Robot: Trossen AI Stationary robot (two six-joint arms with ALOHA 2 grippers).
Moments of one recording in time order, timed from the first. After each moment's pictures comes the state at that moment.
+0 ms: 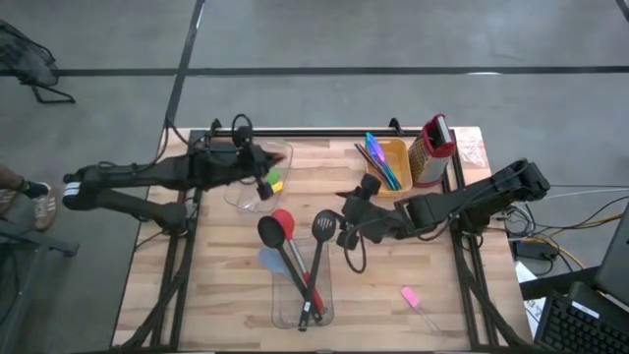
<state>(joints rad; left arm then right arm) 0.12 1.02 0.96 -0.20 -0.34 0.15 0.29 1.51 1.23 -0.36 0.74 0.20</state>
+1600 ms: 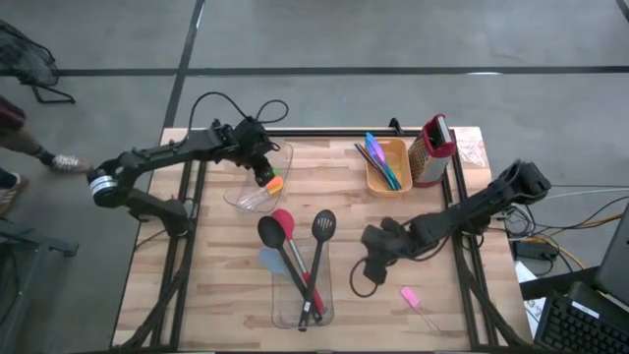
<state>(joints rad) 0.58 1.32 0.99 -0.64 0.05 0.00 0.39 1.51 0.94 -0.55 0.21 0.82</state>
